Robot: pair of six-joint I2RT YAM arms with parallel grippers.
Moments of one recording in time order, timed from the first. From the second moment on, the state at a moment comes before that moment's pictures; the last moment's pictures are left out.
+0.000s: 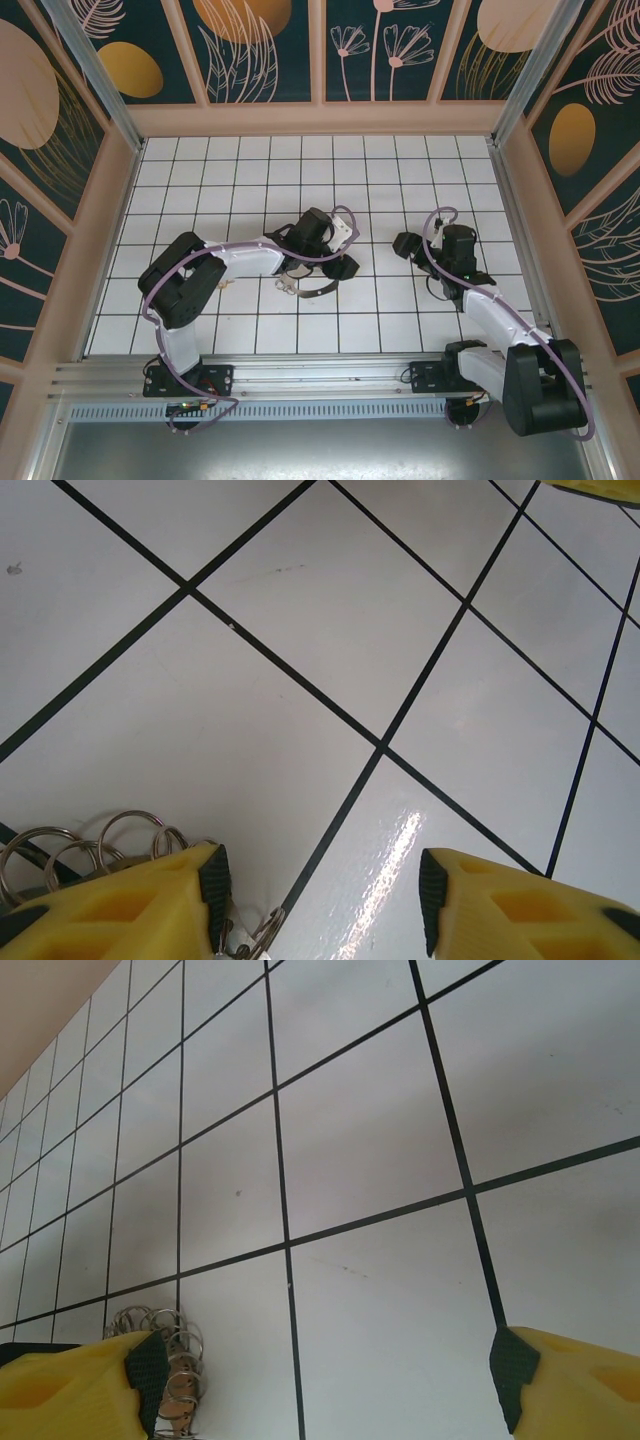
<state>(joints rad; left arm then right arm) -0.80 1.86 1.05 0.02 0.42 -0.16 0.15 1.05 0.40 0.01 -0.28 0.61</state>
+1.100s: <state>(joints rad) -0.80 1.83 0.91 0.11 0.38 -0.20 0.14 1.07 0.34 0.07 -0.32 0.62</state>
